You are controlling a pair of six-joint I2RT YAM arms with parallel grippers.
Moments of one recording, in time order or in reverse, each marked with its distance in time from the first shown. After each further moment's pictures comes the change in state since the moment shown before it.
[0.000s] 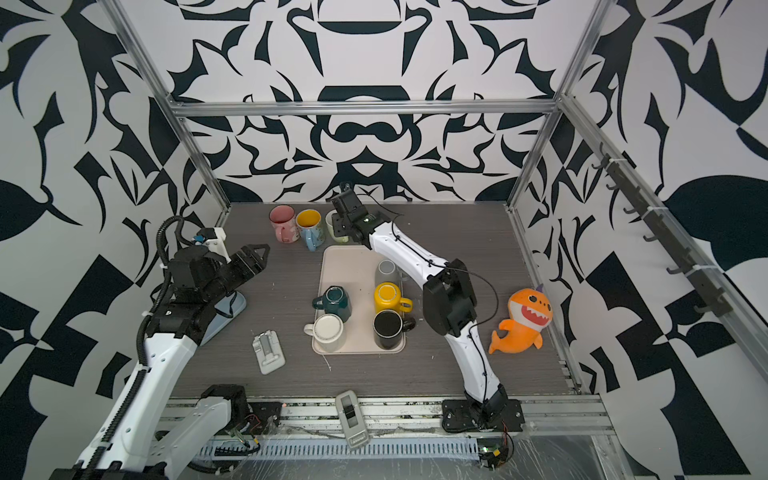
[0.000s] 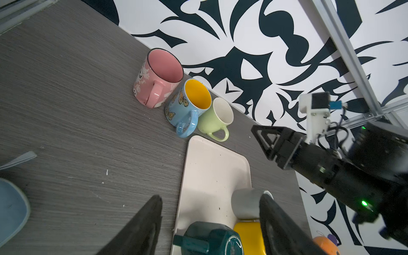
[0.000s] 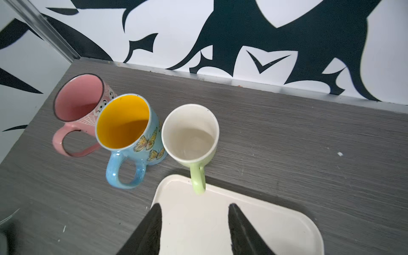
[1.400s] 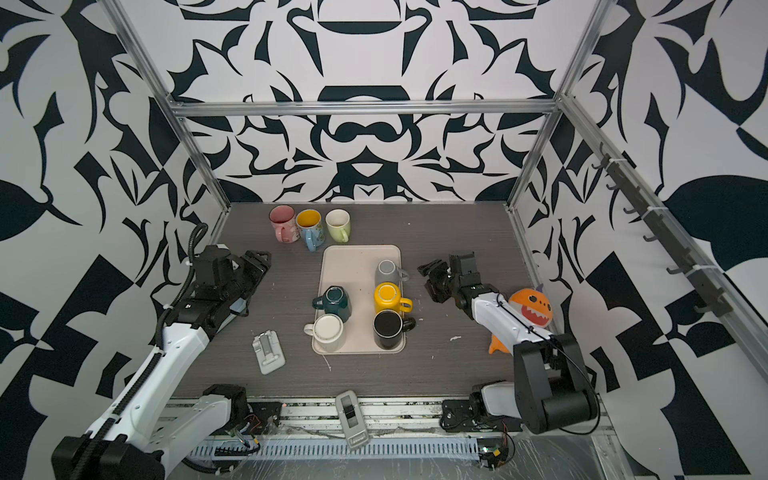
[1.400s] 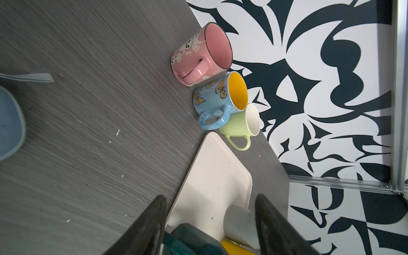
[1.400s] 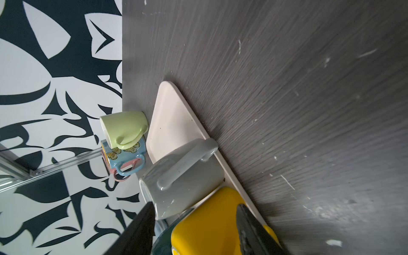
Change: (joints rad) left arm -0.070 0.079 -0.078 0.023 -0.190 -0.340; right arm -0.510 -0.752 -1.320 0.529 -0.618 0.985
